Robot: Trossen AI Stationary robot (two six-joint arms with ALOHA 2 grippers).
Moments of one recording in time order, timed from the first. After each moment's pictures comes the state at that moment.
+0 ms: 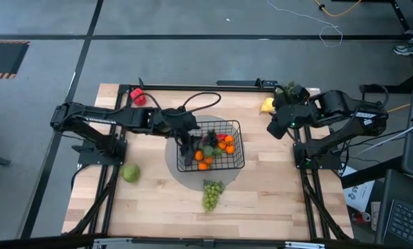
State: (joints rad) left arm -0.04 1.37 1.24 -0.45 -0.24 -0.21; right arm 0.13 1.27 1.66 -1.57 0.62 0.57
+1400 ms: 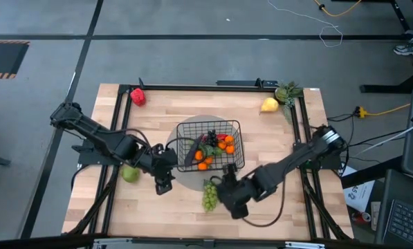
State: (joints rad) left arm -0.45 1.36 1.24 -0.84 -0.20 -0.81; right arm 0.54 1.88 1.66 -0.91 0.26 0.22
